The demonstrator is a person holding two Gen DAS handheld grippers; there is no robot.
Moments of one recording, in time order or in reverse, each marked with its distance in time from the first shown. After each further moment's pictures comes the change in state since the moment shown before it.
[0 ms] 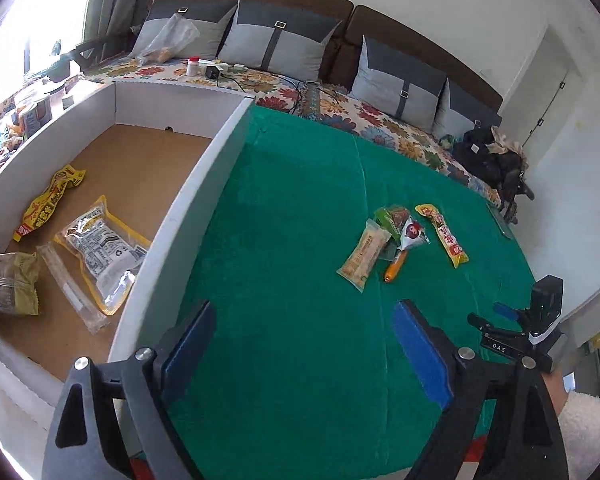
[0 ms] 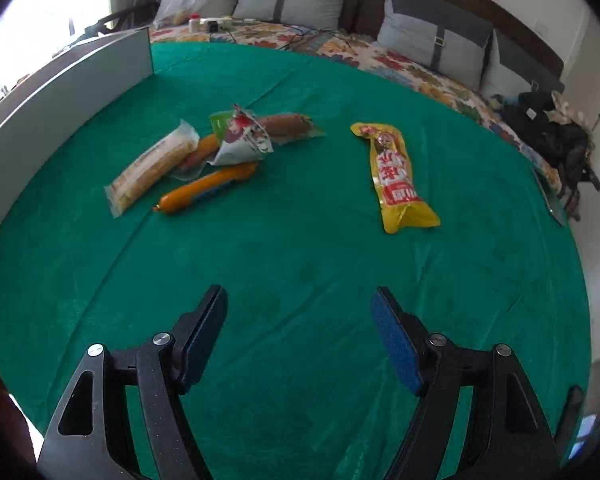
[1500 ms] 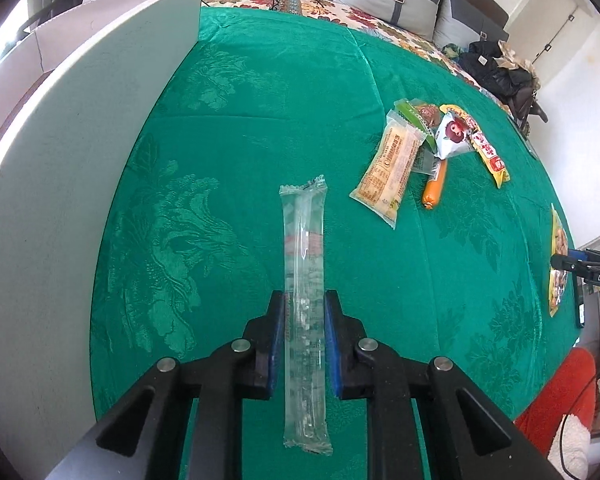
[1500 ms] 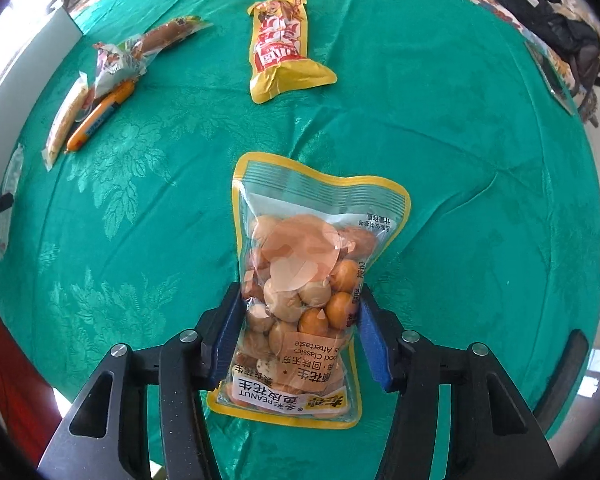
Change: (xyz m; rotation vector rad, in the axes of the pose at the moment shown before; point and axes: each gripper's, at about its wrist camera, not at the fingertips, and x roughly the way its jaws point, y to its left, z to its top) left arm 0.121 0.011 -0.015 0.068 0.279 -0.007; right arm -0.004 -0.076 0.015 0.115 0.311 0.193
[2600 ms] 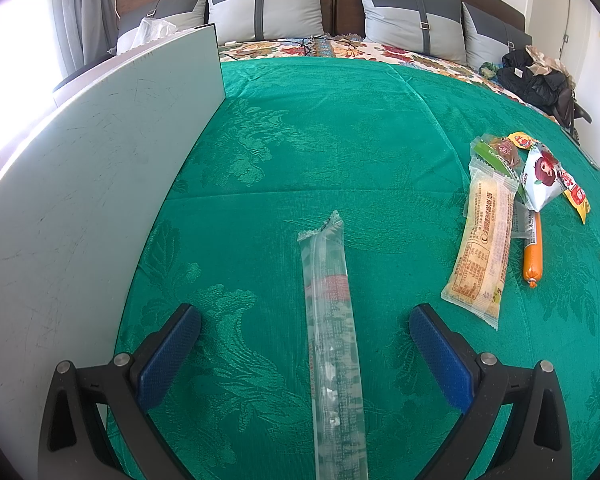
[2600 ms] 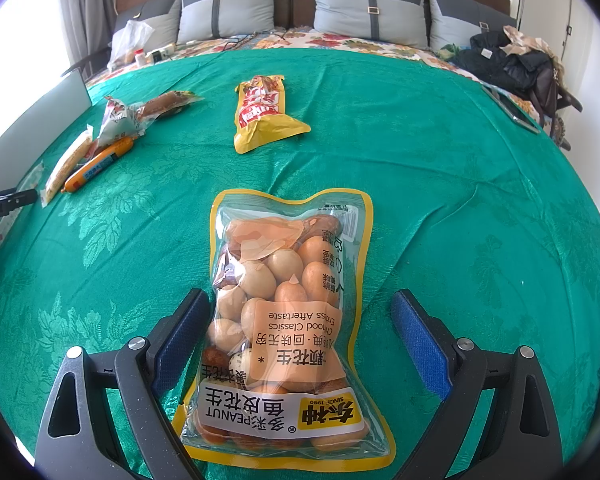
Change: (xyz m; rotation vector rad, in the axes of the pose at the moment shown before) left arm 0.059 0.000 0.043 0.088 -0.204 0.278; right arm 0.042 -0.002 -0.048 0.018 -0.378 -0.071
